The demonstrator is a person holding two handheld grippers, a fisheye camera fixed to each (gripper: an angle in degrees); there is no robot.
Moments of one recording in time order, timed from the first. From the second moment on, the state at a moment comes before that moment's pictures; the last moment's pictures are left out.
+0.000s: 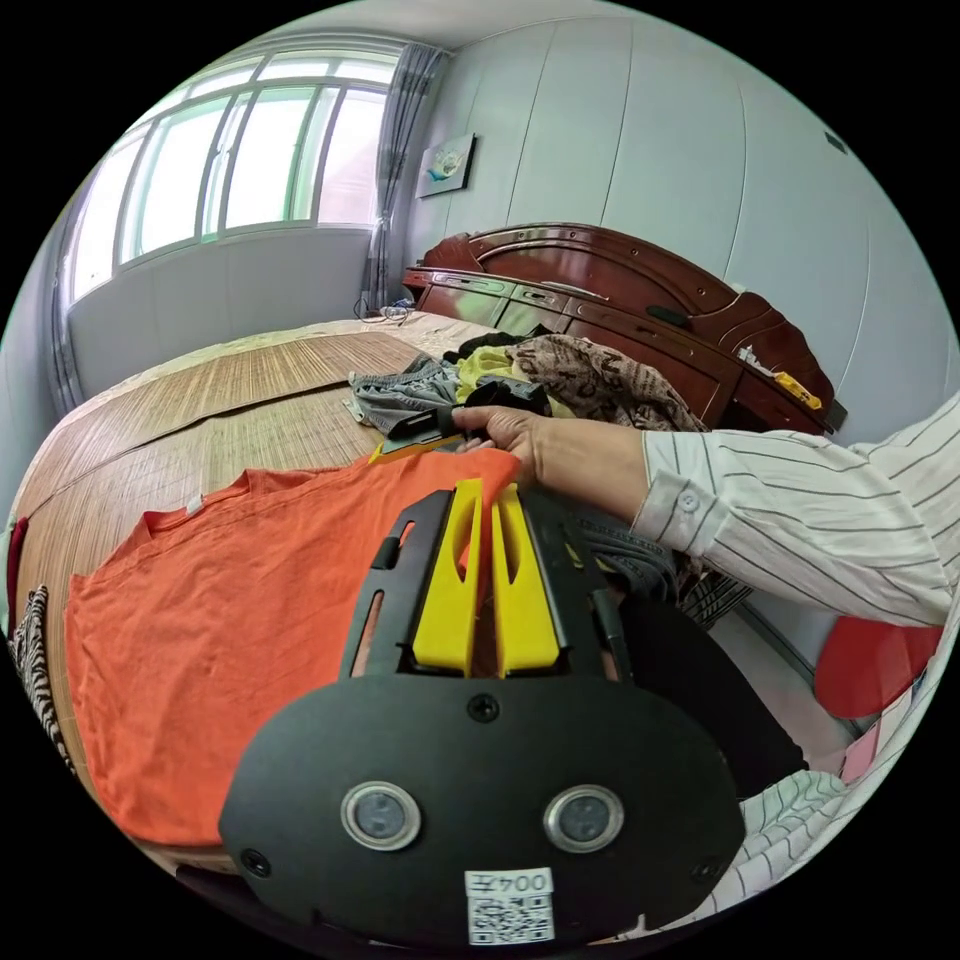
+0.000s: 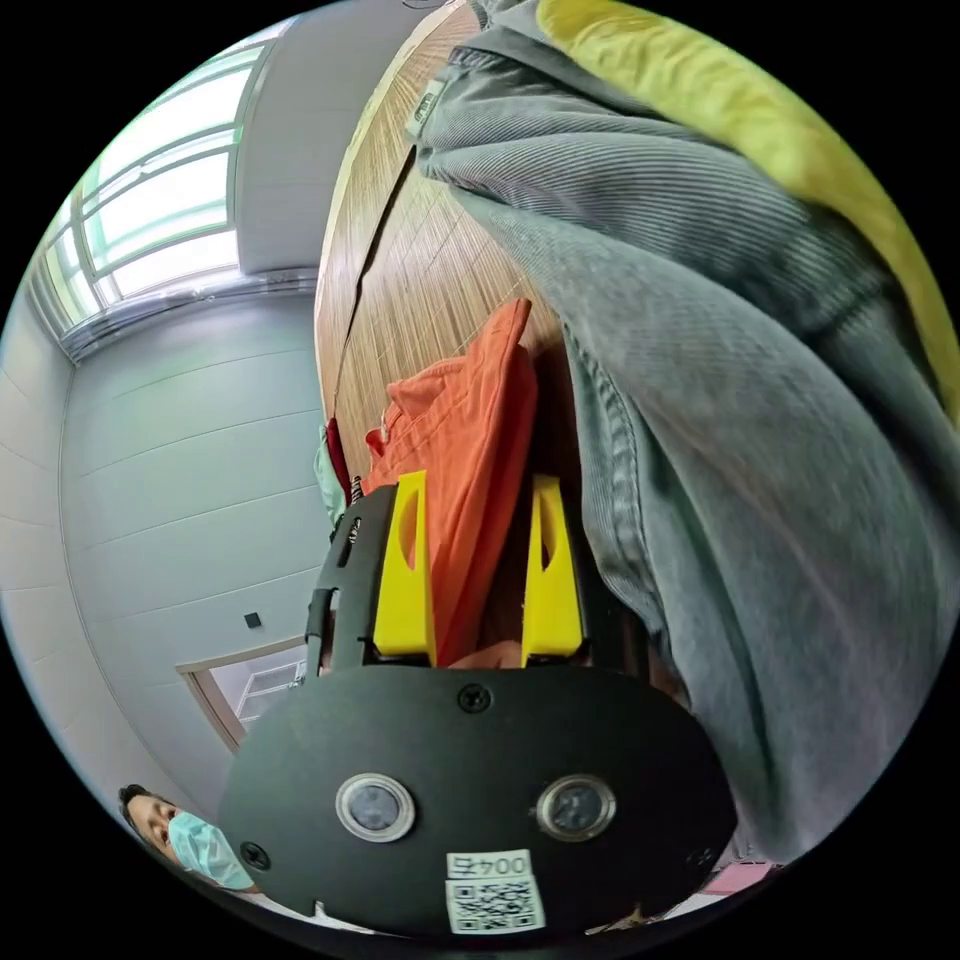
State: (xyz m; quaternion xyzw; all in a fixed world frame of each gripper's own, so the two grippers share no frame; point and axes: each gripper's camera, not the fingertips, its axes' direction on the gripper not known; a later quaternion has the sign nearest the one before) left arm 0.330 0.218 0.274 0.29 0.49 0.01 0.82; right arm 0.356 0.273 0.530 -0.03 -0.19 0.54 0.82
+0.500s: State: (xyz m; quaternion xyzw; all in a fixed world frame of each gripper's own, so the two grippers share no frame) left arm 0.145 0.268 0.324 0.30 0.53 -0.13 0.78; right arm 0.278 0.149 0.524 0.00 -0.15 0.47 0.87
